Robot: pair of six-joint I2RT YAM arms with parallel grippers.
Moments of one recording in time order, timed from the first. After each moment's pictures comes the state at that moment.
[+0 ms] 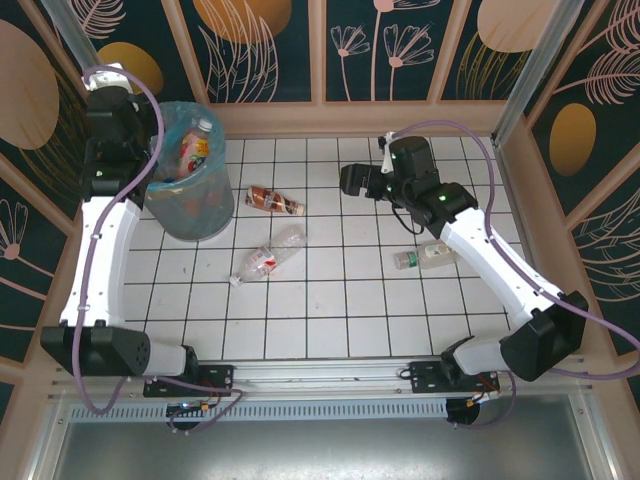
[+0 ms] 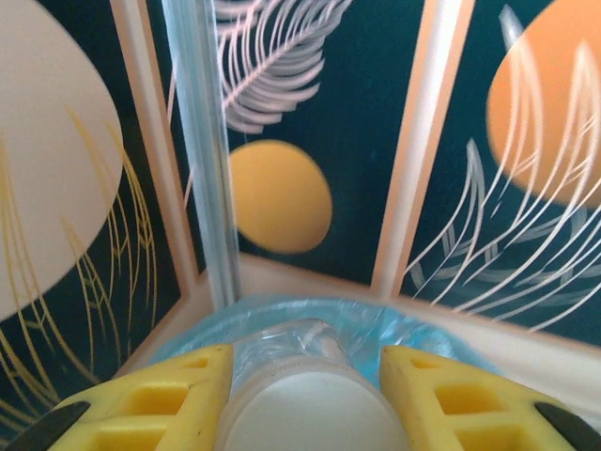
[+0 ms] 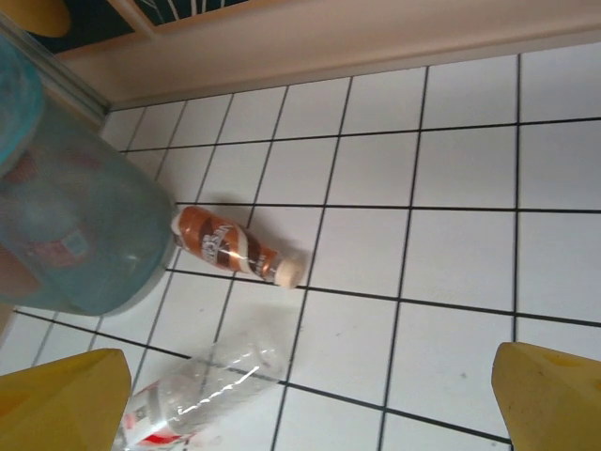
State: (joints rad) left arm 0.00 1.41 1.61 -0.41 -0.33 -0.13; right arm 0.54 1.36 1.34 -0.55 -0.01 0.44
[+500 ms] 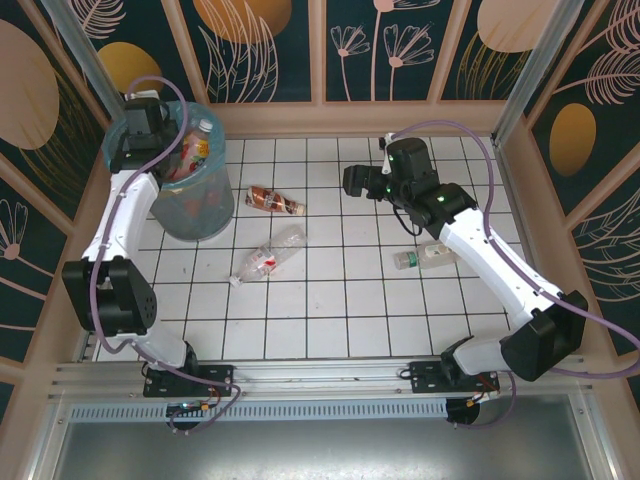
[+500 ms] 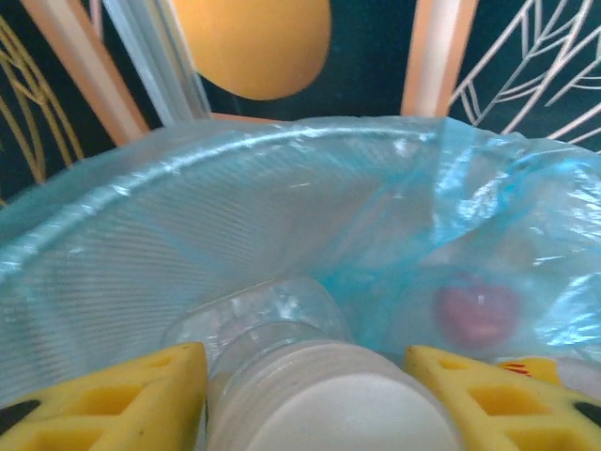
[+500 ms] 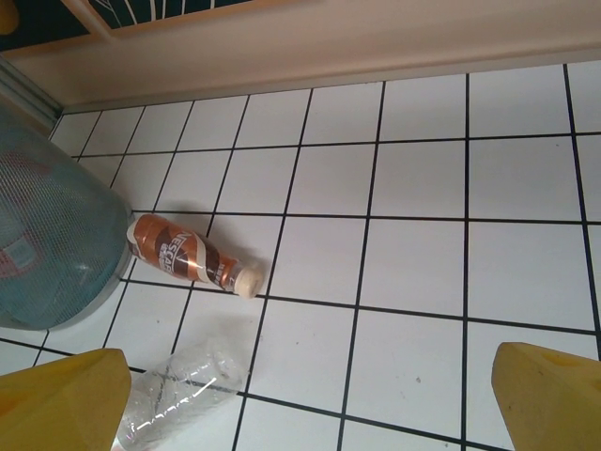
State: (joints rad) left arm 0.03 1.65 1.54 -0.38 -0.26 -0.08; right arm 0.56 1.36 1.34 -0.56 0.08 0.41
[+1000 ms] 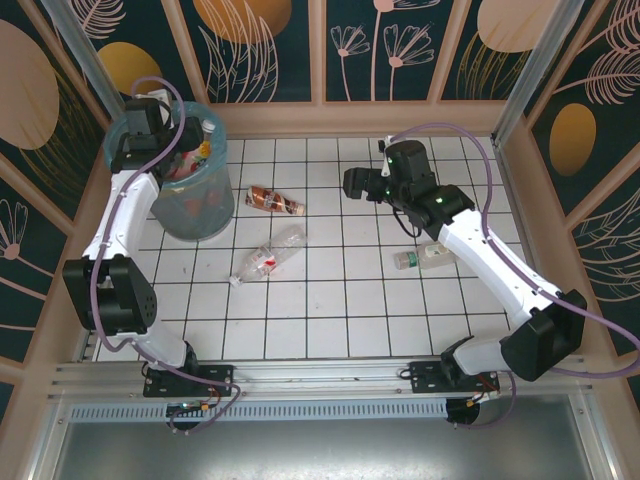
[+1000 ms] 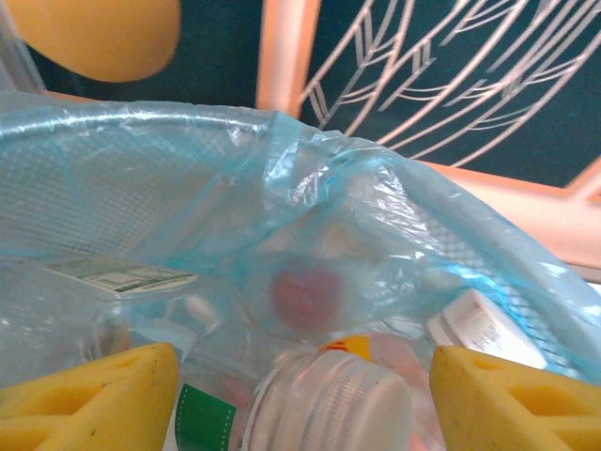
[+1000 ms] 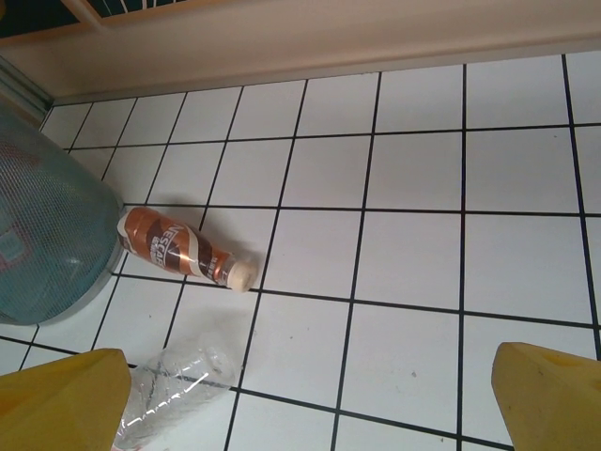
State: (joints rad) left arm 0.04 1.64 1.54 -0.37 0.06 -0.21; right arm 0.56 1.36 1.31 -0.55 0.08 0.41
